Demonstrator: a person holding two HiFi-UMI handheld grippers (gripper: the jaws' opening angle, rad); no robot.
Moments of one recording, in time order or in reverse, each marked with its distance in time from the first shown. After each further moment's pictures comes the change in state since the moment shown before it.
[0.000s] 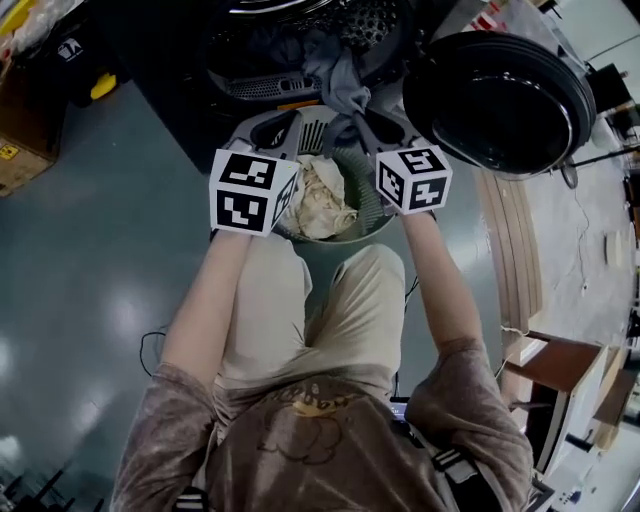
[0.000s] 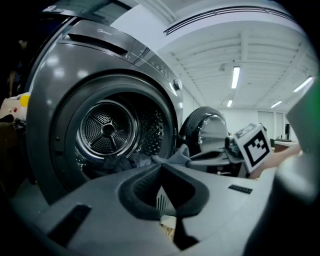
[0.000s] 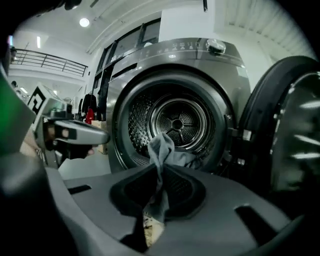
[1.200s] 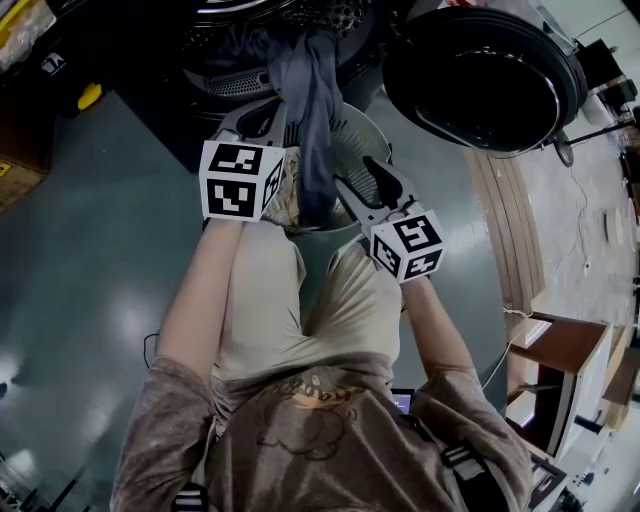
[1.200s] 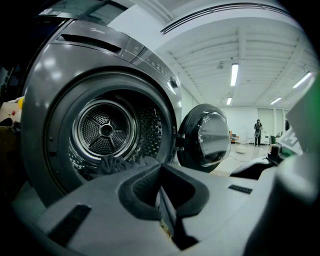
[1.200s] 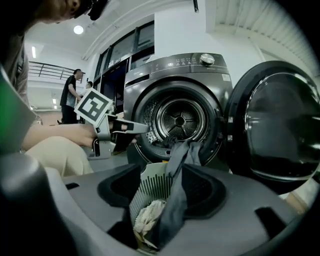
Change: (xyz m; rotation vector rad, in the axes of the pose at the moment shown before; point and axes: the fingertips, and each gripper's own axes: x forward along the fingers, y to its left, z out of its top) left arm 0.016 -0.010 -0.002 0.024 0.006 0.010; right arm -0.097 0.058 -0.053 0.077 -0.002 0.028
